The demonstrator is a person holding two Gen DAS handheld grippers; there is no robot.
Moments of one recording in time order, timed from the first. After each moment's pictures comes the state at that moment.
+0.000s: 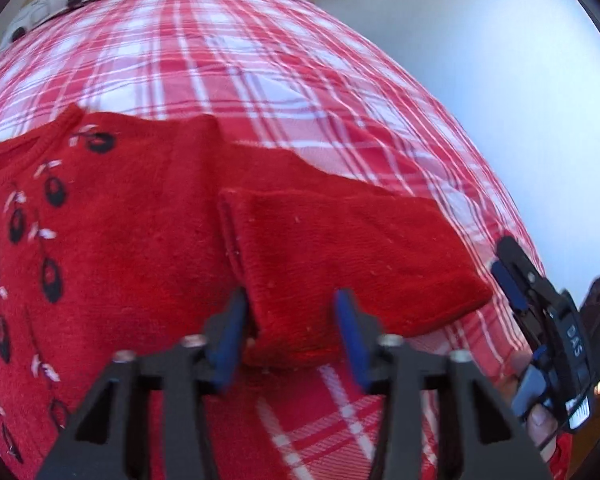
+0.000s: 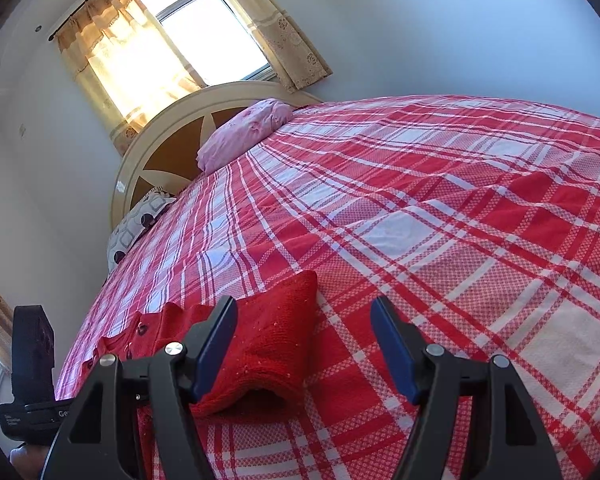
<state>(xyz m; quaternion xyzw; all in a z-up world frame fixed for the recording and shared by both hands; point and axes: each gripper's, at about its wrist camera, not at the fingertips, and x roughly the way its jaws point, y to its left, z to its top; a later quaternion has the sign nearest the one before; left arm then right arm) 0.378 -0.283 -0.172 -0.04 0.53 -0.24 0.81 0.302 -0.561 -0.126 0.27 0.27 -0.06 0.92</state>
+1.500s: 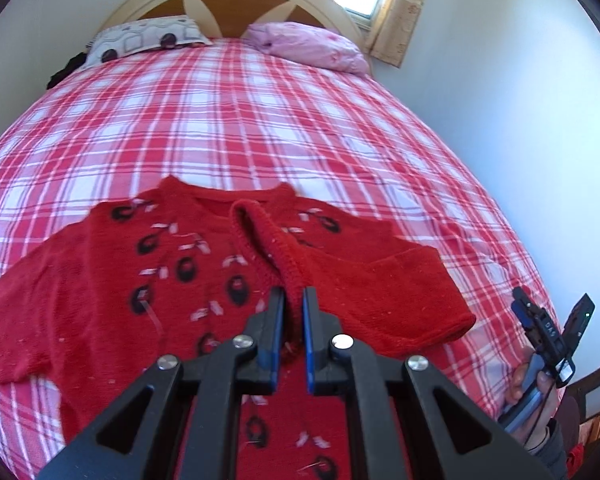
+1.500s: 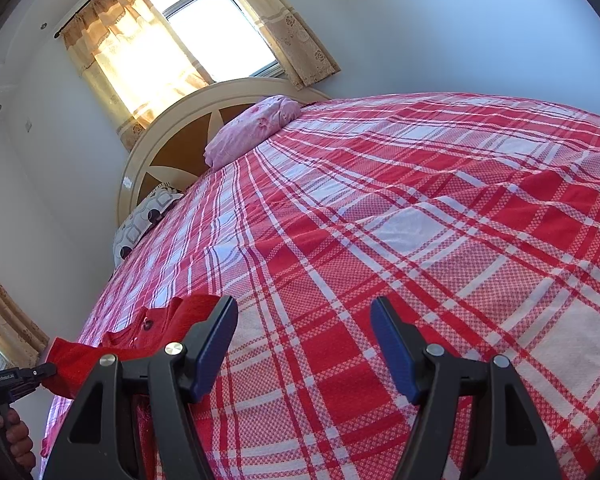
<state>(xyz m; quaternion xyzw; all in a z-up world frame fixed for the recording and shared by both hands) 0.370 -0.081 -0.098 -0.08 0.44 -0.15 0.88 0.303 -0.558 -0.128 0.27 0.26 -0.04 0.93</state>
